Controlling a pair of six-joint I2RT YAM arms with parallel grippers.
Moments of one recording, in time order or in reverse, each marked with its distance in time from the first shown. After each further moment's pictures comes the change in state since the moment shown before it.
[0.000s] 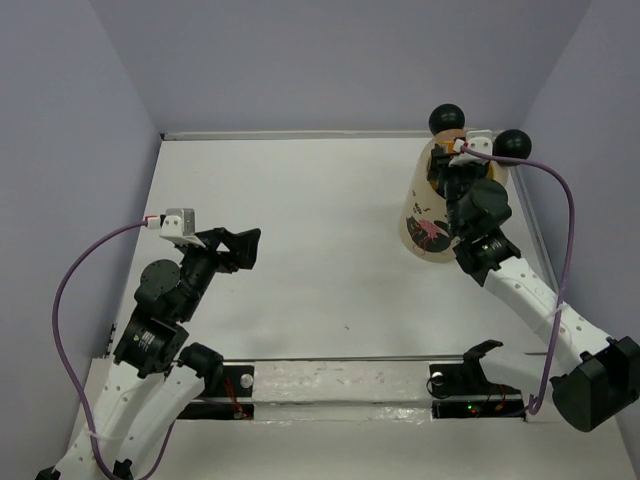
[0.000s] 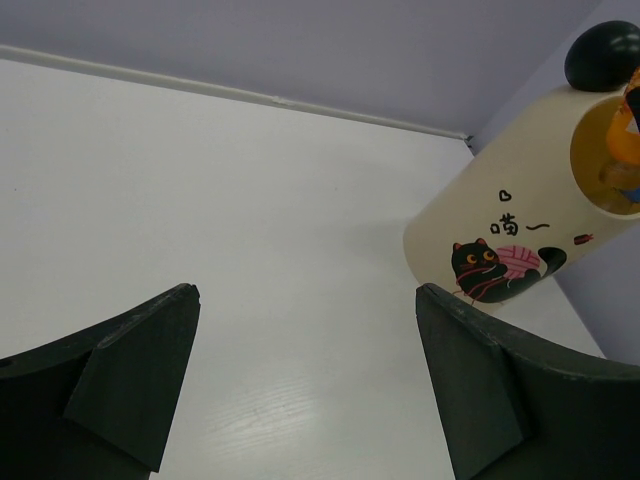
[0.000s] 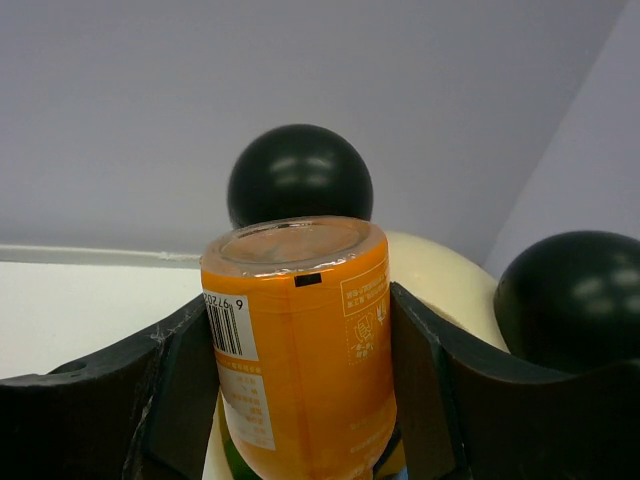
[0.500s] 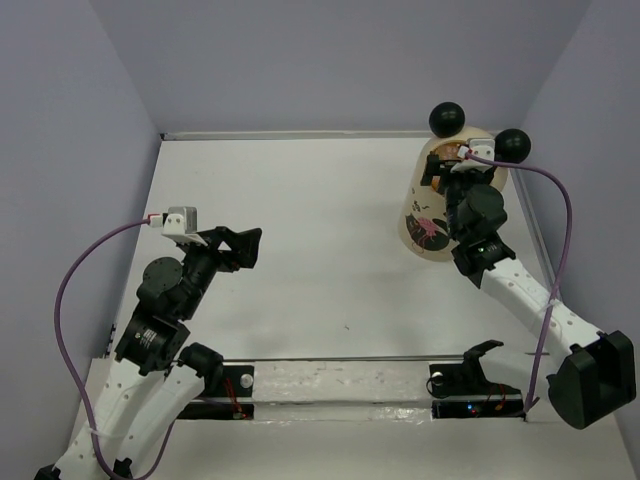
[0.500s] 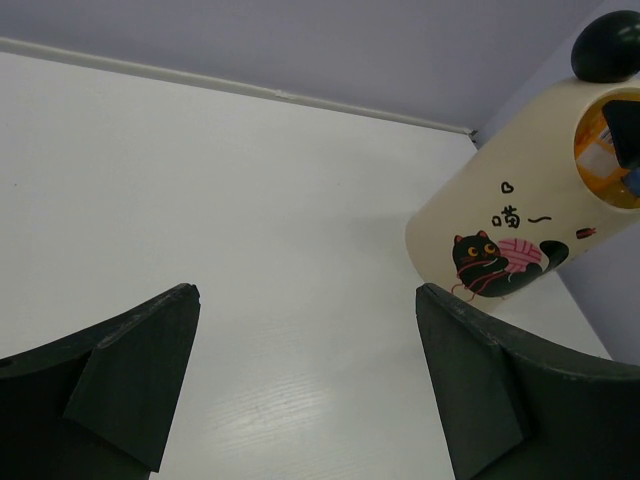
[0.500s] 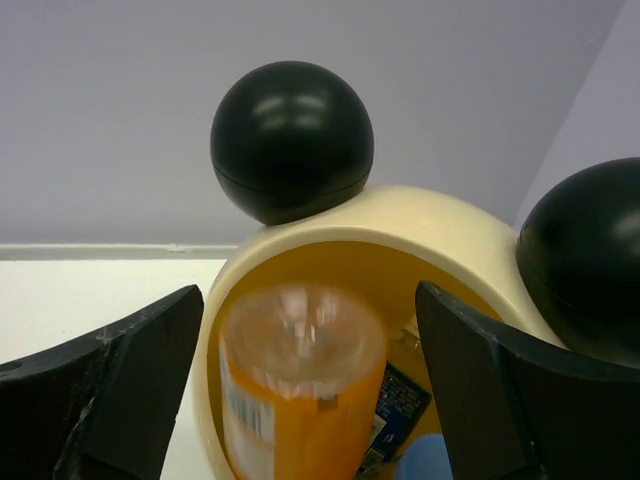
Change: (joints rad) left arm 0.000 0.016 0.000 0.001 0.000 0.000; right arm -0.061 0.024 -0.098 0.086 -0.011 0.089
